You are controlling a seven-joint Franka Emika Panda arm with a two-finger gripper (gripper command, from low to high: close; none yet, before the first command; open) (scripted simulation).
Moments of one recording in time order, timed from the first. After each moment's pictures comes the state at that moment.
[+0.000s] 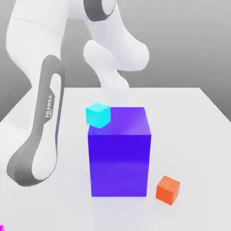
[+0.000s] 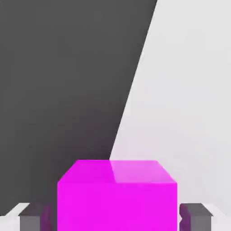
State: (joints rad) arm -0.39 0.67 -0.10 -1.95 0.12 2.62 1.49
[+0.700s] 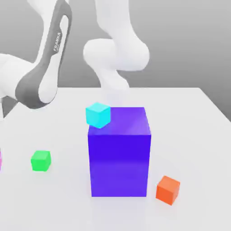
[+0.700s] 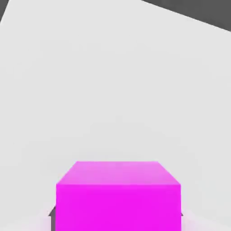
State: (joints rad) arm -0.38 0.09 -0.36 -2.48 -0.24 2.59 1.53
